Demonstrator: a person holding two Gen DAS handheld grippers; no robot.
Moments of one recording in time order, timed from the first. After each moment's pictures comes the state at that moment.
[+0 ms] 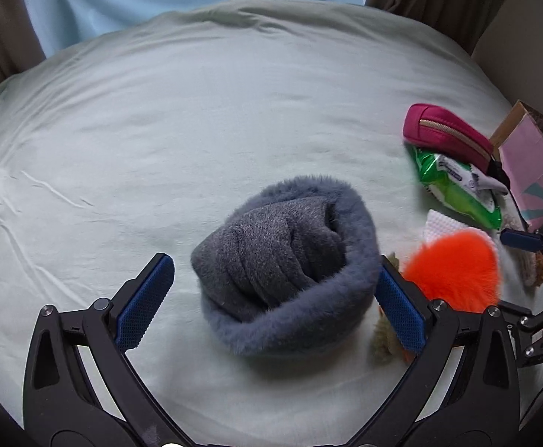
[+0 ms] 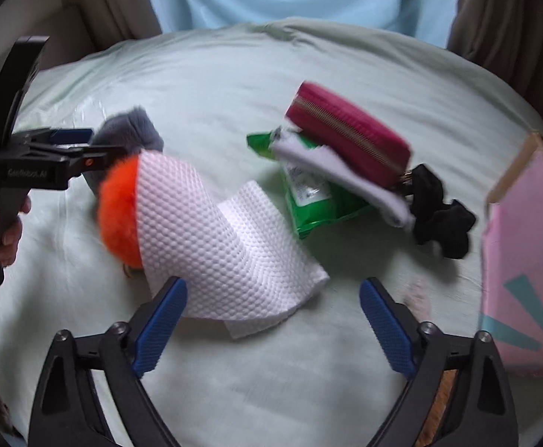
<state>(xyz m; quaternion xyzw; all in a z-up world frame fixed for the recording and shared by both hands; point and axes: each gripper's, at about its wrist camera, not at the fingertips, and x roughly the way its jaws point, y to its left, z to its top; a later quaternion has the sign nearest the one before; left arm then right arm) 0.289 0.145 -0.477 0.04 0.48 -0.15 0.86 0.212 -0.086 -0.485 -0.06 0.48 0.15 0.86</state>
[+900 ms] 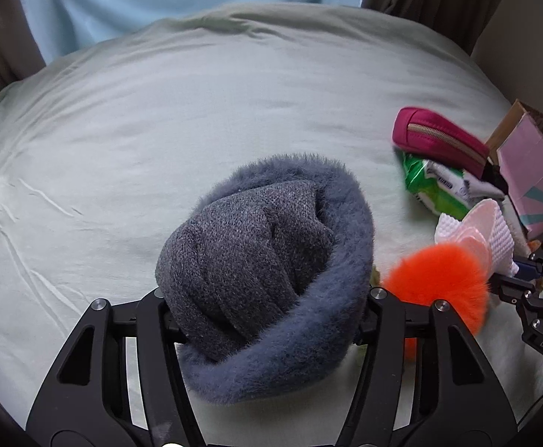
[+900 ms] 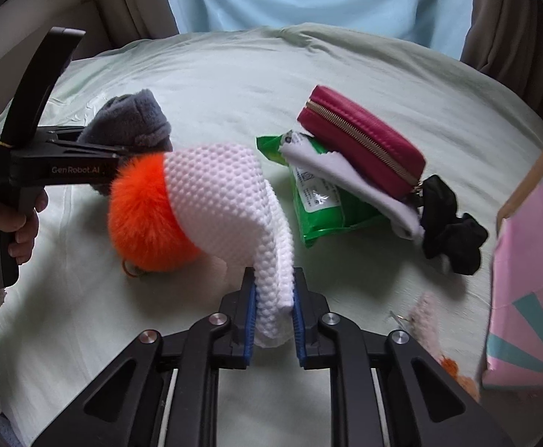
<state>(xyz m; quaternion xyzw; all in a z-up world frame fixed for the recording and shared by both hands) 0.281 0.126 -0.464 0.05 0.47 -0.14 0.87 0.202 -0.086 -0.469 -0.07 0.46 0.16 0.87</state>
